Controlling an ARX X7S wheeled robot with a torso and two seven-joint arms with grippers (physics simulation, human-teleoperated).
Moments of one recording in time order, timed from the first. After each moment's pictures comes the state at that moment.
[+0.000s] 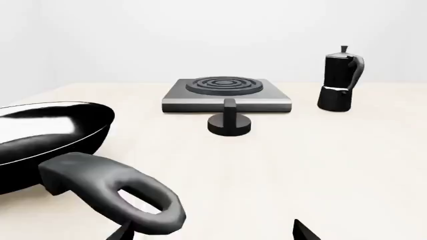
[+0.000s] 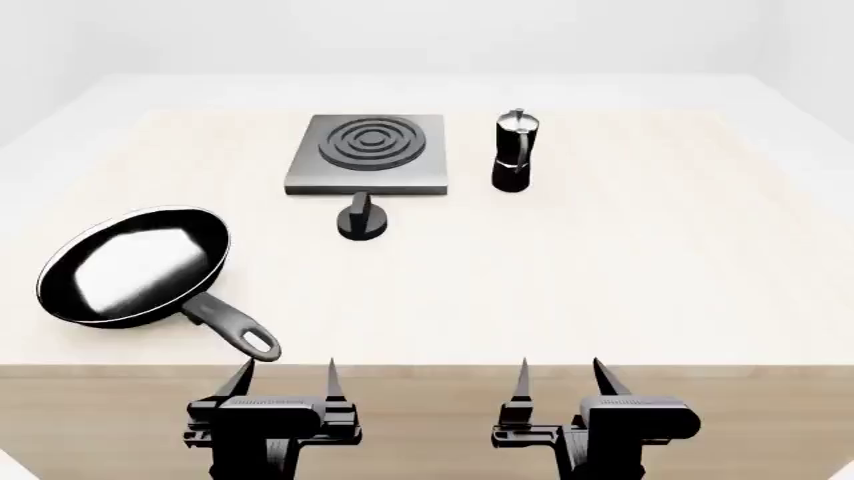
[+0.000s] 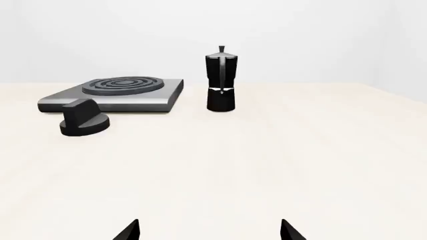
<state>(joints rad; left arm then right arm) 0.00 0.00 0.00 0.00 0.00 0.00 0.00 0.00 0.00 0.00 0.00 0.00 0.00 0.00</state>
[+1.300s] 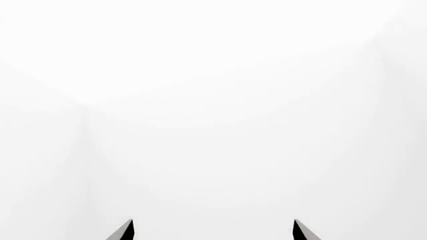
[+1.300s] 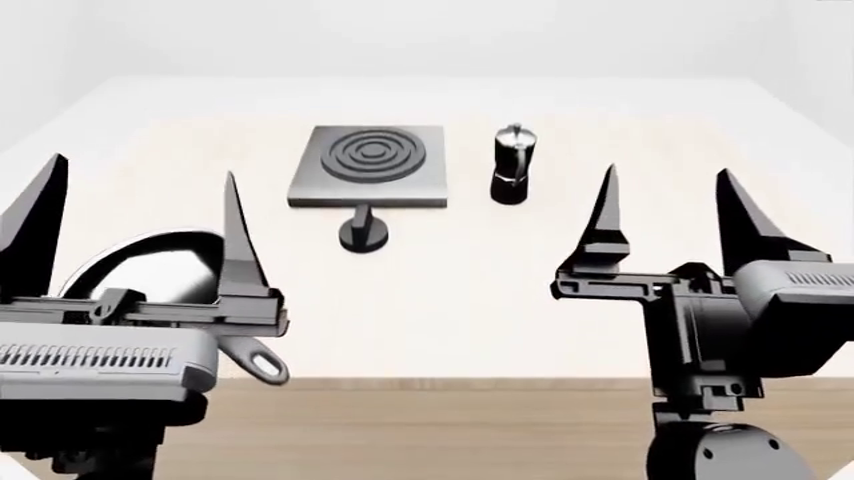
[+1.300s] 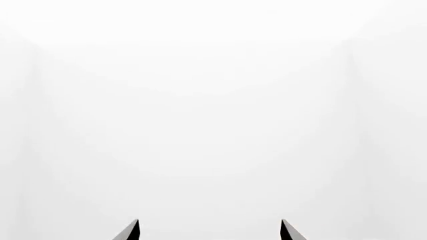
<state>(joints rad) -0.17 -0.23 0.04 0.90 0.04 -0.44 -0.10 0.26 0.16 -0.01 -0.69 0.18 0.42 0.16</state>
